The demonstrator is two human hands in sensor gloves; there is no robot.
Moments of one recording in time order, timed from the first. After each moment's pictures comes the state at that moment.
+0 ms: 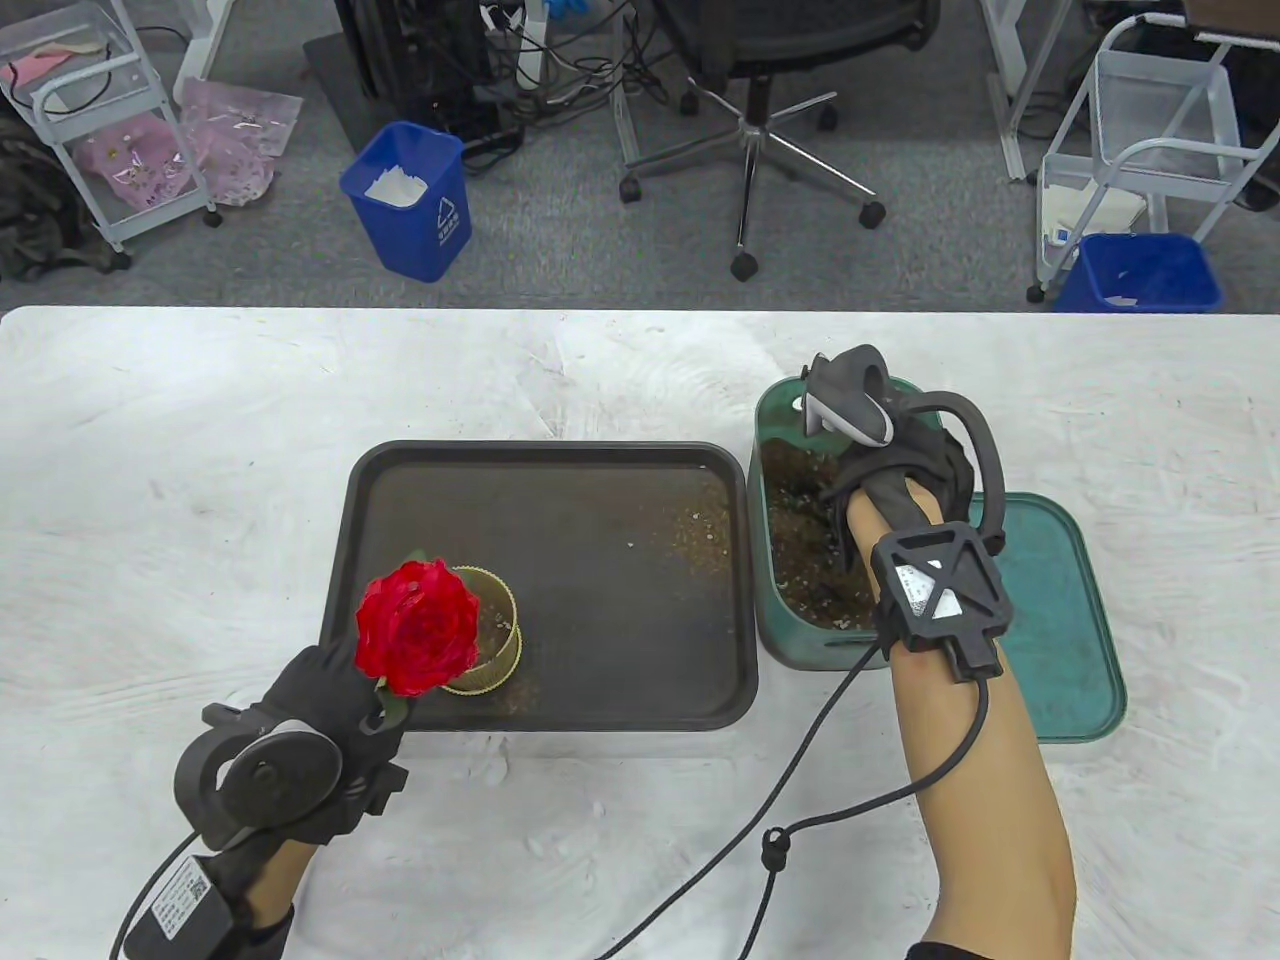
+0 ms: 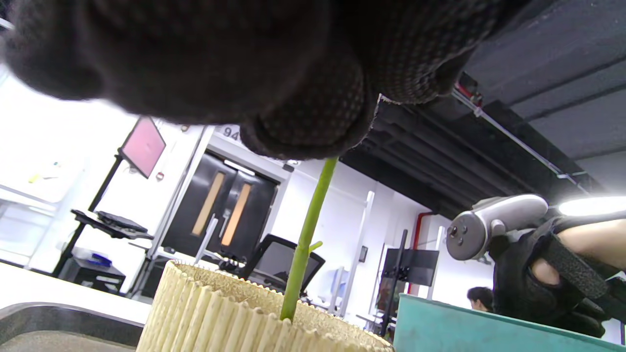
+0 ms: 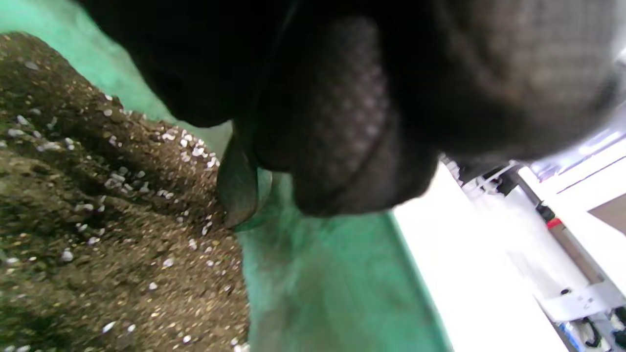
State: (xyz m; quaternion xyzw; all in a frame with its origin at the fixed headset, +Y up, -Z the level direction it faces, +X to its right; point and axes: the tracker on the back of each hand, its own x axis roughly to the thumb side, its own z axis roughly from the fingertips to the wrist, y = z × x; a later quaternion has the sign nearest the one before) left_hand -0.273 -0.652 -0.169 0.25 -0.16 0.21 0.93; right_hand 0.161 -0.627 -0.391 0.21 -0.26 -0.92 0.20
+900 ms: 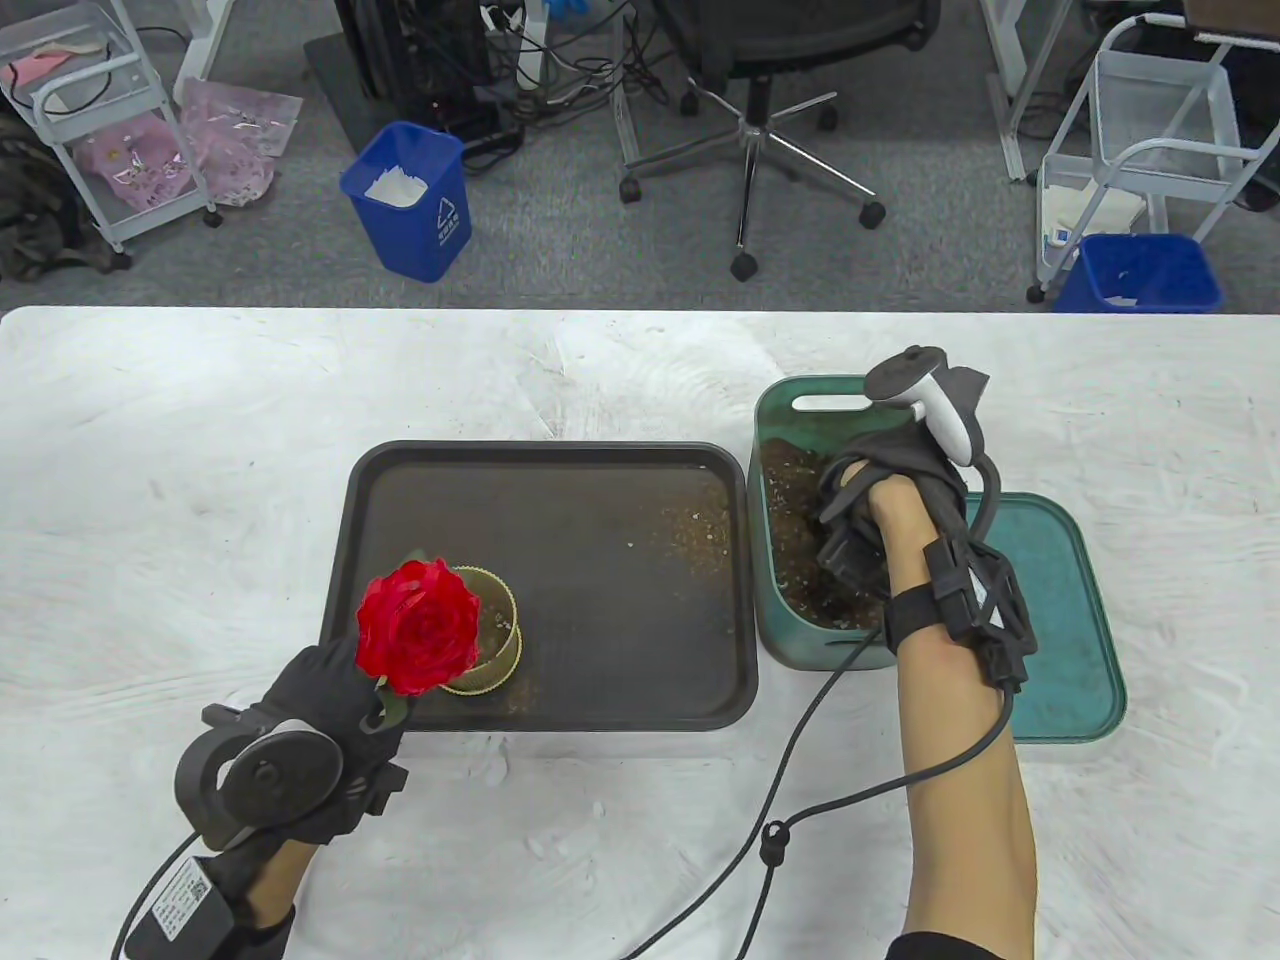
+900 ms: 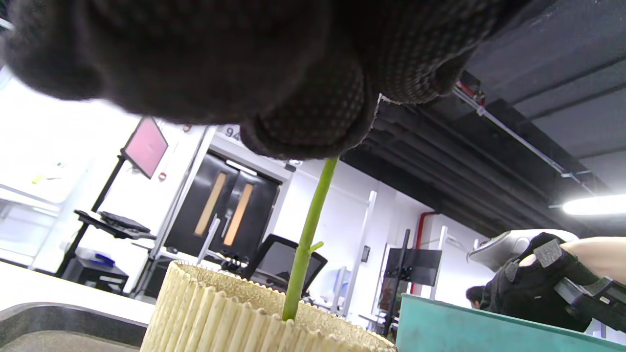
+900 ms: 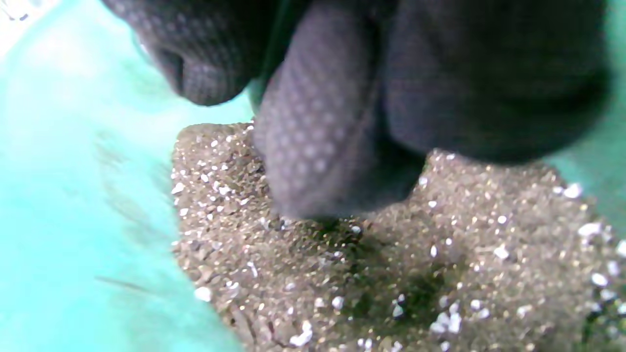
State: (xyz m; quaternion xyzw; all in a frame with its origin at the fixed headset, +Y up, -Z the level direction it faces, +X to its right) left_hand -0.272 -0.652 -0.169 0.25 -0.15 0.21 0.93; right_hand 0.197 -0.649 -0.392 0.24 -0.31 -0.88 -0.26
